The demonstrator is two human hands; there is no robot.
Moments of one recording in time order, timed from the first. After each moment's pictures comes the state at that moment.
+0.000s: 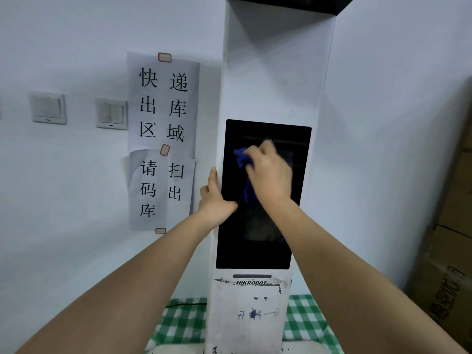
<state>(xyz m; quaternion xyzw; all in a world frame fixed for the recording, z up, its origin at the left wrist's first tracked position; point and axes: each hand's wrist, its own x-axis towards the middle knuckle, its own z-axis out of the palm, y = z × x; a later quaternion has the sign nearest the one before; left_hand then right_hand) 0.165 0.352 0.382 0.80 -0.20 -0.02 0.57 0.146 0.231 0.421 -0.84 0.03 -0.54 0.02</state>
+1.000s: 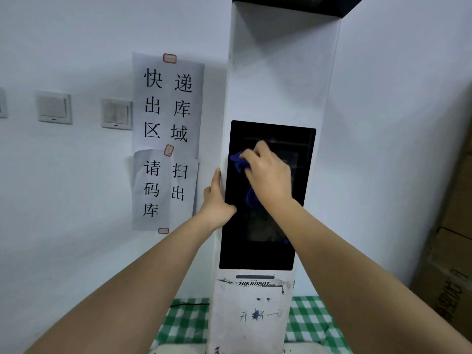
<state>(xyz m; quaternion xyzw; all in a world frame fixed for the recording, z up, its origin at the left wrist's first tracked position) 0.169 0.358 0.377 0.79 -0.22 -0.01 0.57 0.155 0.234 0.418 -0.83 -0.03 -0.56 -0.07</state>
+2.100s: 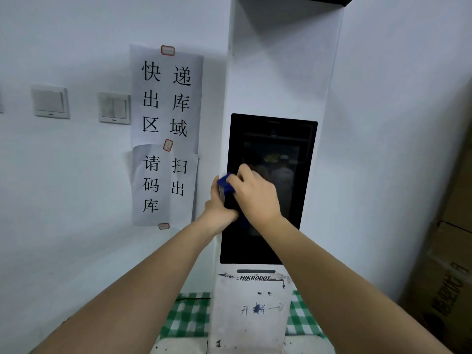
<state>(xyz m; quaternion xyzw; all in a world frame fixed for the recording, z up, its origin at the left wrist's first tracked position) 0.170 0.354 0.357 0.79 -0.21 -0.05 0.58 0.161 0.244 0.368 -0.85 -0.07 -0.51 -0.12</state>
